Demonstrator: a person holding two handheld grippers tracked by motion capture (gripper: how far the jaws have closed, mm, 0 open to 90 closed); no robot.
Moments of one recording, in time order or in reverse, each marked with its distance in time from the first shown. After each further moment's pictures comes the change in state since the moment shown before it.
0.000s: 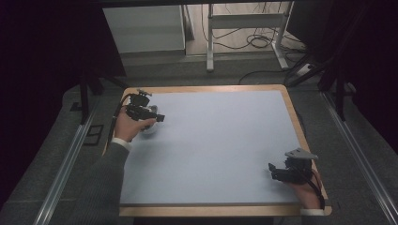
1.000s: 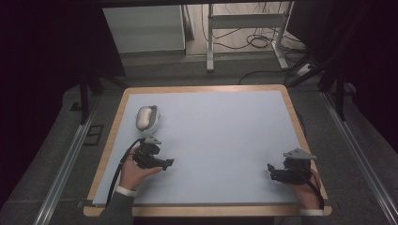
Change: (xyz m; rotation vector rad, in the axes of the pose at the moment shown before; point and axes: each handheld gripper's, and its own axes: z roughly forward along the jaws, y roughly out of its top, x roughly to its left) left arm -0.061 -0.123 0.029 0.007 -0.106 0.141; right arm 0.004 0.001 0.000 0.001 0.001 -0.021
